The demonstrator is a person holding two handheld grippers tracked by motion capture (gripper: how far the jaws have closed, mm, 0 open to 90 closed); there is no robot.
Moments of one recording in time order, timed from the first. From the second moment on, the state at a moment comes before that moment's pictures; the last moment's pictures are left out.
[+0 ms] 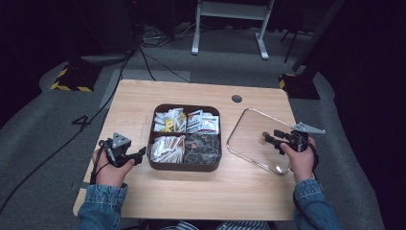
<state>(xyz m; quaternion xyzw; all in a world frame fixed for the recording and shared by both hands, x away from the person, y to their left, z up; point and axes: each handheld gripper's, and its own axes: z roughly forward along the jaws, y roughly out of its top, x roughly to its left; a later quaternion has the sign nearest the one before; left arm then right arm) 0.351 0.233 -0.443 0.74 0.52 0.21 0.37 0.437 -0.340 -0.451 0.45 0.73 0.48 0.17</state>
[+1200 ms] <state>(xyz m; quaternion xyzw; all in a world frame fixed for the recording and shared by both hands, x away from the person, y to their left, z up) 0.368 0.179 -0.461 0.81 0.44 0.21 0.33 0.425 -0.325 -0.469 0.44 0.76 0.46 0.15</state>
